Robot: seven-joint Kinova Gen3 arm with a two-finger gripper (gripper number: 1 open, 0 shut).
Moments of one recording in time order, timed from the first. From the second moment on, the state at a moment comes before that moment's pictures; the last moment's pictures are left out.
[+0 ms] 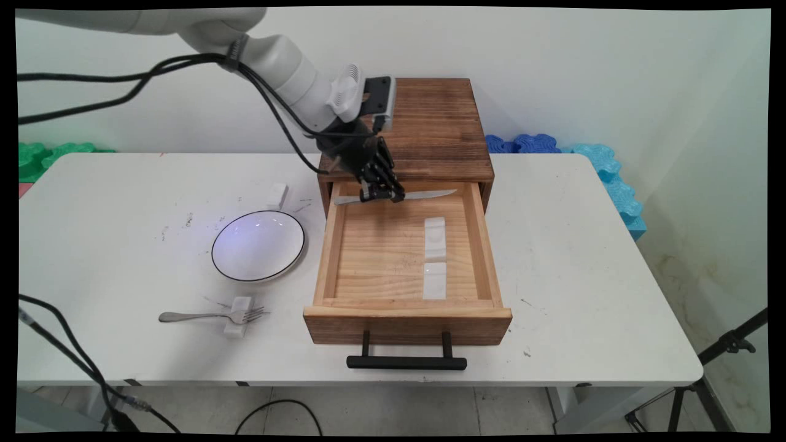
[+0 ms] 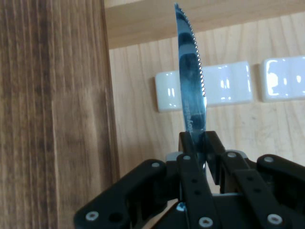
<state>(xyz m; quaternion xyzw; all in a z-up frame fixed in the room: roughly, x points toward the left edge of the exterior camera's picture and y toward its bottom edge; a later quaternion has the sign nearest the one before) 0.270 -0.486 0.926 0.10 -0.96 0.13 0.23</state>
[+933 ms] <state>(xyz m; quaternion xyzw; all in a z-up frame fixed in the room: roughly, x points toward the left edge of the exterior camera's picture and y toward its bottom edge) 0.244 -0.506 0.894 0.10 -0.96 0.13 0.22</state>
